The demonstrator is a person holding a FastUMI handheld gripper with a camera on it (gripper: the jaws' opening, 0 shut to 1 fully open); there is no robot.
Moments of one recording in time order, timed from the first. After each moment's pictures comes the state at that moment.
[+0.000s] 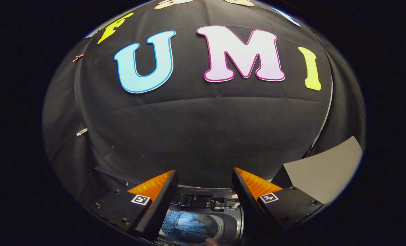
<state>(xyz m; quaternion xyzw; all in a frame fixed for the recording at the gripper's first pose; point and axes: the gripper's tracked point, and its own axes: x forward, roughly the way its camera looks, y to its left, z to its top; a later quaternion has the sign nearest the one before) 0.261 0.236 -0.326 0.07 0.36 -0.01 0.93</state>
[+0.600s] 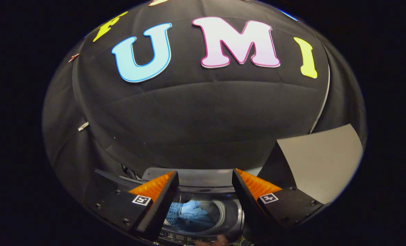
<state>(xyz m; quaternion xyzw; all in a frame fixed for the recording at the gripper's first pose) 0.207 0.238 -0.350 0.09 0.46 -0.03 0.88</state>
